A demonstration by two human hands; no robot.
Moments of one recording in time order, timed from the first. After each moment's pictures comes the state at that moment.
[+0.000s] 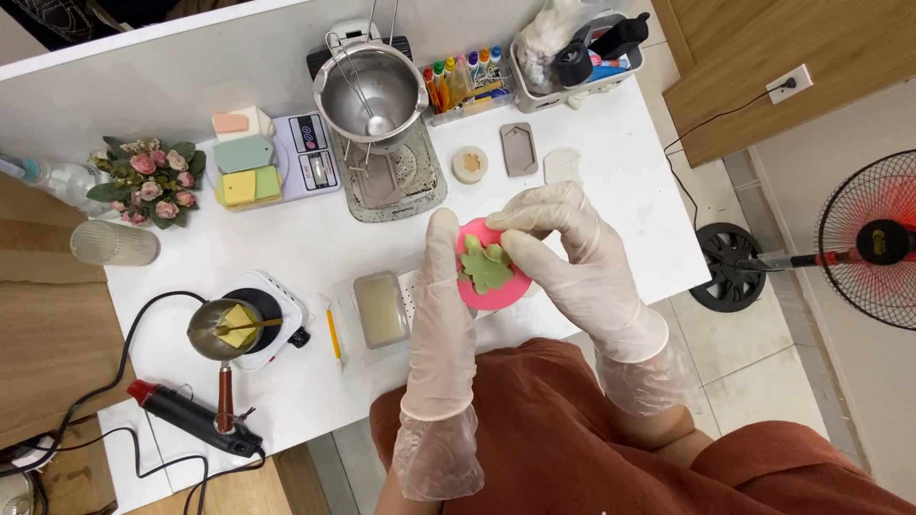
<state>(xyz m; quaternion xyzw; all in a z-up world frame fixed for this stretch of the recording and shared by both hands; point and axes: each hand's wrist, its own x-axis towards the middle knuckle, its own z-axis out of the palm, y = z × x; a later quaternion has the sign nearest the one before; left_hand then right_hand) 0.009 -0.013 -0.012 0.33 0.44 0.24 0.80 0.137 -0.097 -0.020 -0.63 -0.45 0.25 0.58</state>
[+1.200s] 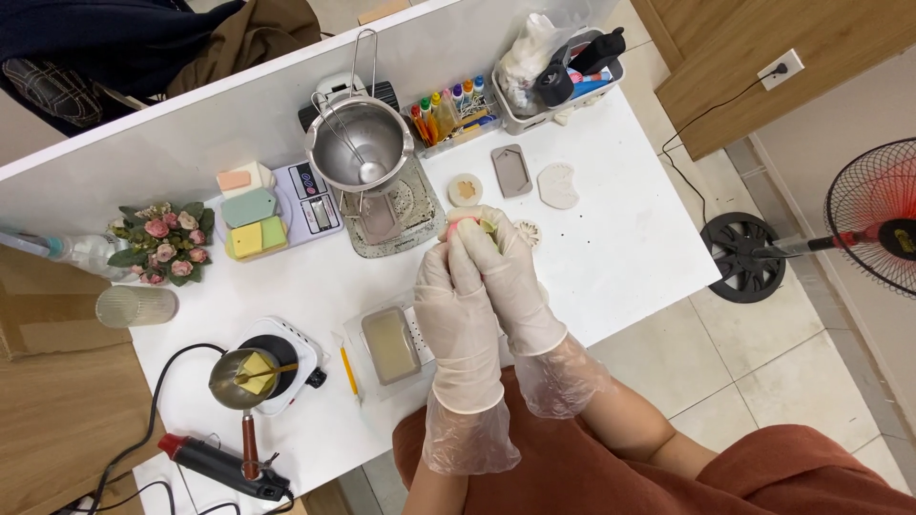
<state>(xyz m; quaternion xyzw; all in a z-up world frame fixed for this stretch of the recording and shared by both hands) 0.046 -0.009 -0.055 0.56 0.48 0.34 0.58 0.114 -0.032 -0.087 -0.53 -0.10 0.41 0.73</state>
